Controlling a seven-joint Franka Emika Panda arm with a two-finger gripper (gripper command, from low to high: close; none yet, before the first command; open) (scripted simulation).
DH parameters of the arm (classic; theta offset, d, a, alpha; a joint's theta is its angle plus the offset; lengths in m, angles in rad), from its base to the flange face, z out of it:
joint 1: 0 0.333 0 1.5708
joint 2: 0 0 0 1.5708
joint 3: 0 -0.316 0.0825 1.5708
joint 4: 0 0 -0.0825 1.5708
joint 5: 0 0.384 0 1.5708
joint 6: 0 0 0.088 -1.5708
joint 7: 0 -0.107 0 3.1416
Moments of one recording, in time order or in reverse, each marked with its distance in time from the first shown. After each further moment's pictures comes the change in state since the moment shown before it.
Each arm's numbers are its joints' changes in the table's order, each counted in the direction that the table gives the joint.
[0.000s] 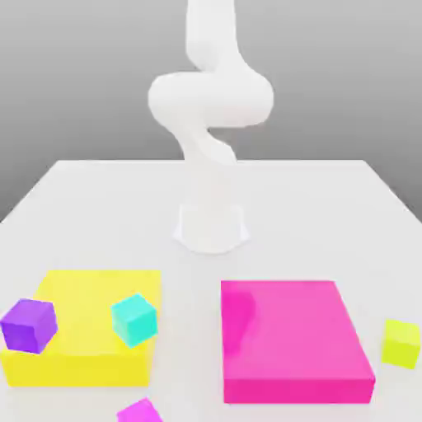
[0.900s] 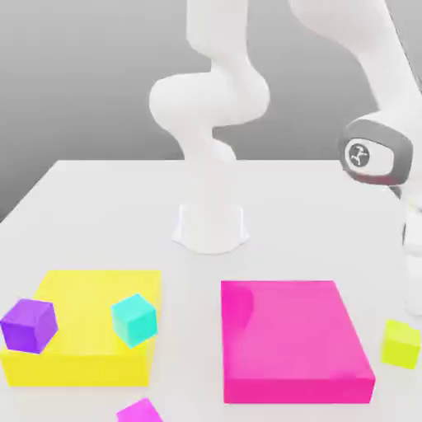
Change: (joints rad) arm 0.389 -0.991 -0.220 0.137 -0.168 0.395 0.365
